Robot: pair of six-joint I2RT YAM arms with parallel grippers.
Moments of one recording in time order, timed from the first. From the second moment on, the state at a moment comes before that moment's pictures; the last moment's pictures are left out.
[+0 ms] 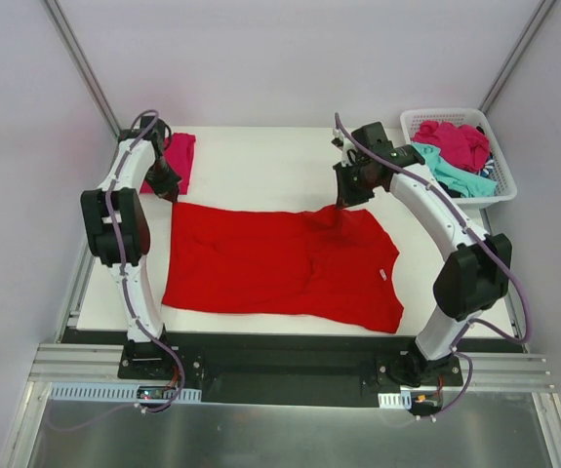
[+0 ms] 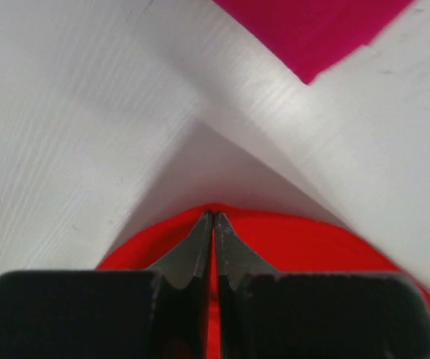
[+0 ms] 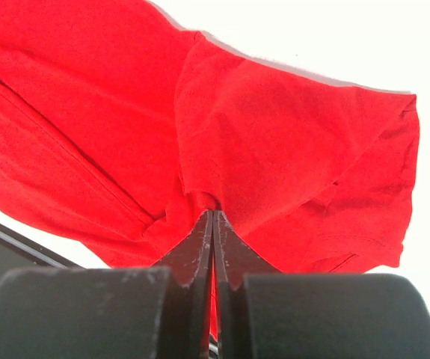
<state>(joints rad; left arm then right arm) 0.06 2.15 1.83 -1.08 -0.06 -0.62 0.42 1.72 1.62 -0.94 -0.21 0.10</state>
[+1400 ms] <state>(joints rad) 0.12 1.65 1.45 -1.11 -0.09 -0.54 0.73 1.21 1.29 -1.14 0.03 0.25</state>
